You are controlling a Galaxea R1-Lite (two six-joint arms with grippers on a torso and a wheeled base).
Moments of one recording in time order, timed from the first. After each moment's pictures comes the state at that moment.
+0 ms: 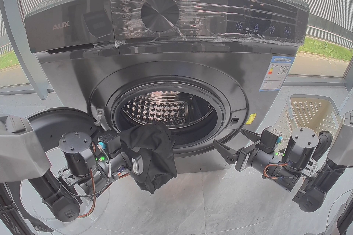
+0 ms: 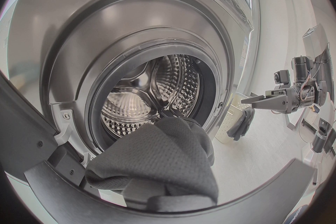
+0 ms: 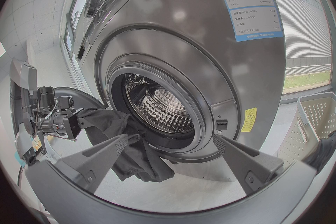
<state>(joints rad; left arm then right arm) -0.57 1.94 -0.32 -1.52 0.07 0.02 0.63 1.96 -0.32 -1.55 -0.08 0.18</state>
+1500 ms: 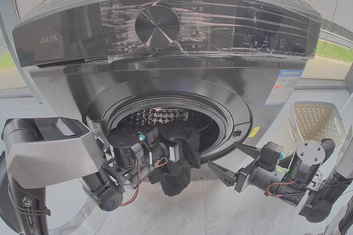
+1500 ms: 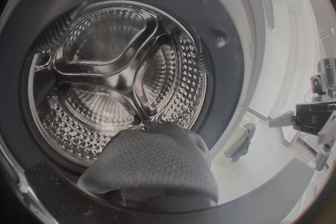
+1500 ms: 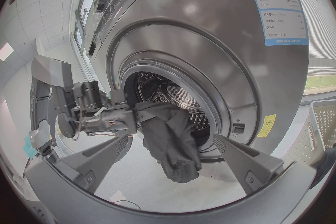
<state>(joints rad) -0.65 2.22 -0.67 -1.52 0.08 -0.09 0.75 1.90 -0.22 -1.55 -0.07 0.17</state>
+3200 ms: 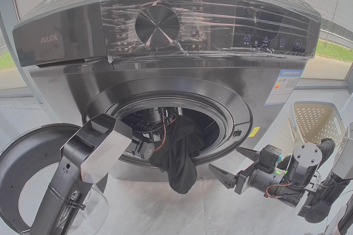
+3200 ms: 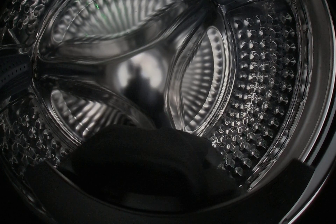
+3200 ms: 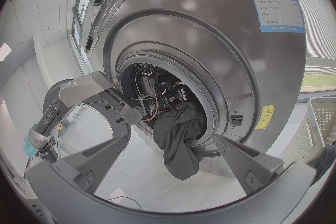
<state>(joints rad) -0.49 2.71 -1.76 -1.05 0.14 -0.10 0.74 1.92 -0.20 -1.55 -0.07 0.17</state>
